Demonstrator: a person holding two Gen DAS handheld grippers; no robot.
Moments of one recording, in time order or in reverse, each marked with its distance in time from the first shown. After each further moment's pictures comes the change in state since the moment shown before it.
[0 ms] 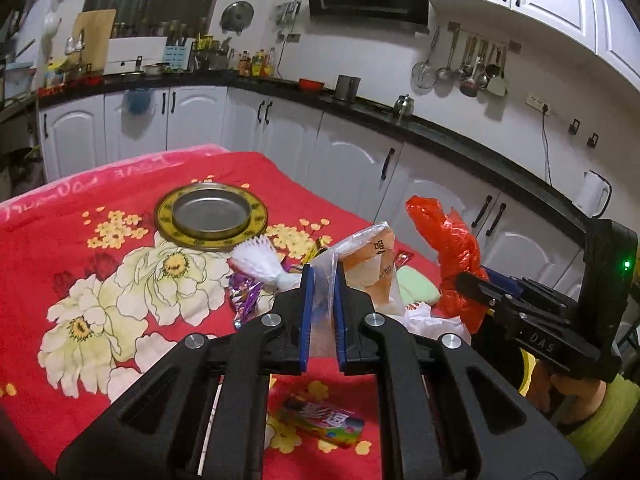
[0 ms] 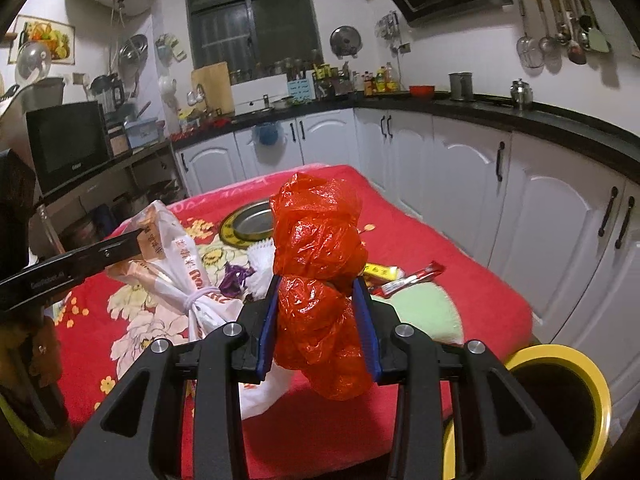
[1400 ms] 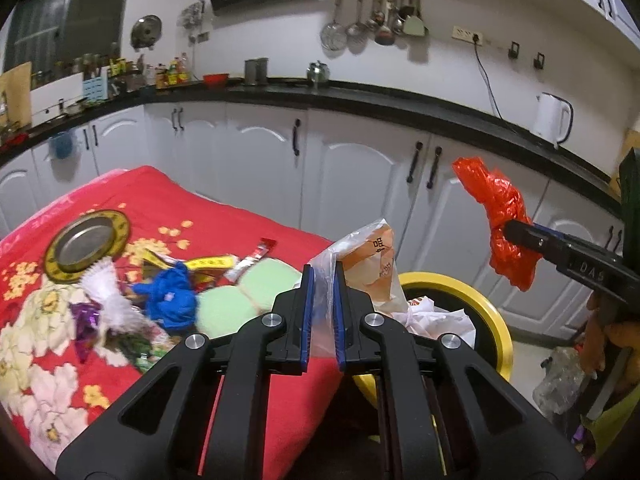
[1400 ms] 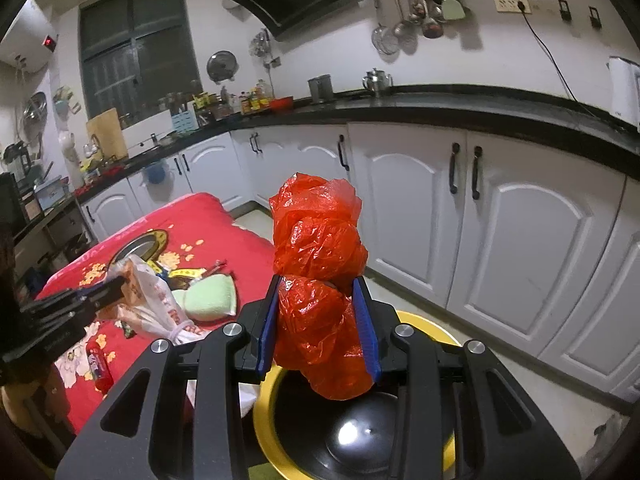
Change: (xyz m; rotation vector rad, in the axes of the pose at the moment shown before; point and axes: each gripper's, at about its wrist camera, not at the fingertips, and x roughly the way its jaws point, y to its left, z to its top) left arm 0.086 -0.174 -0.033 0.252 0.067 -0.124; right arm -0.128 -0.171 -0.046 0.229 -0.046 -0.326
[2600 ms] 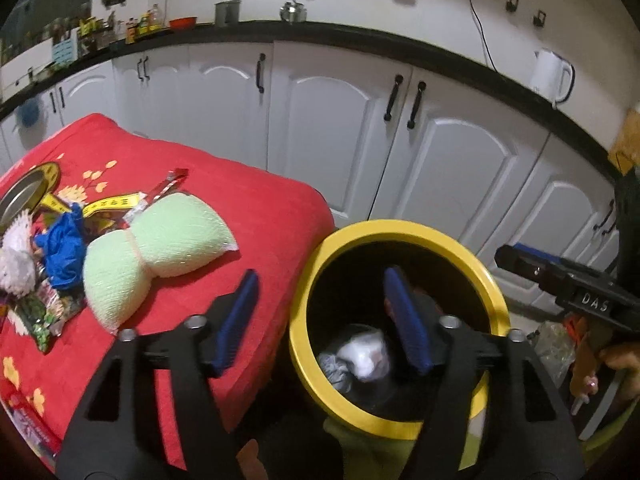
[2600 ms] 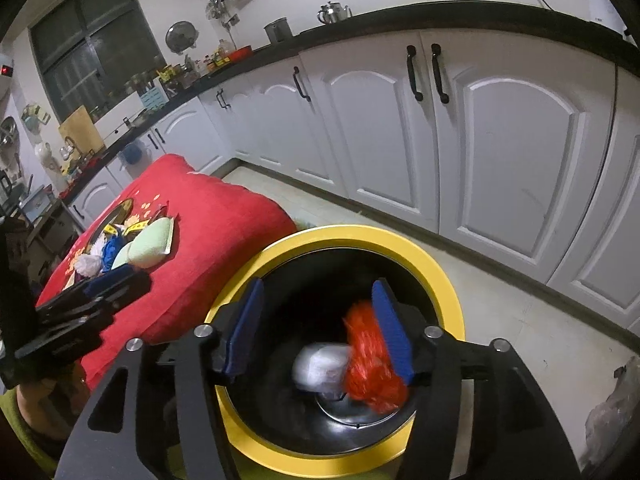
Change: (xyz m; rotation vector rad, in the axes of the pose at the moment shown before) left arm 0.081 -0.043 -0.029 -0.031 0.168 -0.059; right arm 0.038 -0.071 -0.053 0.163 0.197 0.006
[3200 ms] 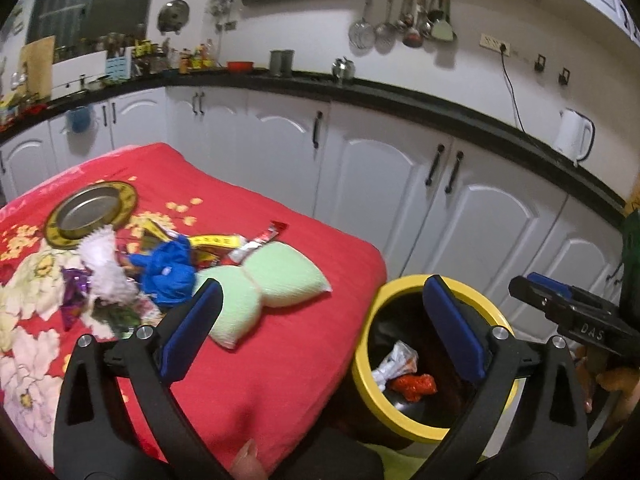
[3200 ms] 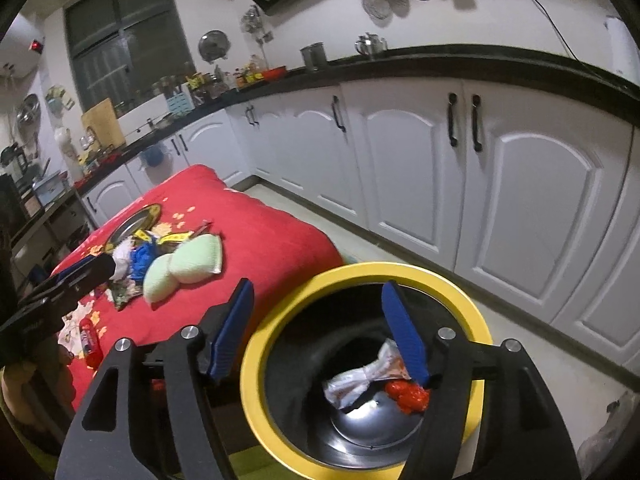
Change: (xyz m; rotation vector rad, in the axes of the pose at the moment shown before) left arm -0.077 0.047 0.005 -0.083 -0.189 0.116; right arm -0.018 0.064 0.011 -0.116 -0.091 0.034
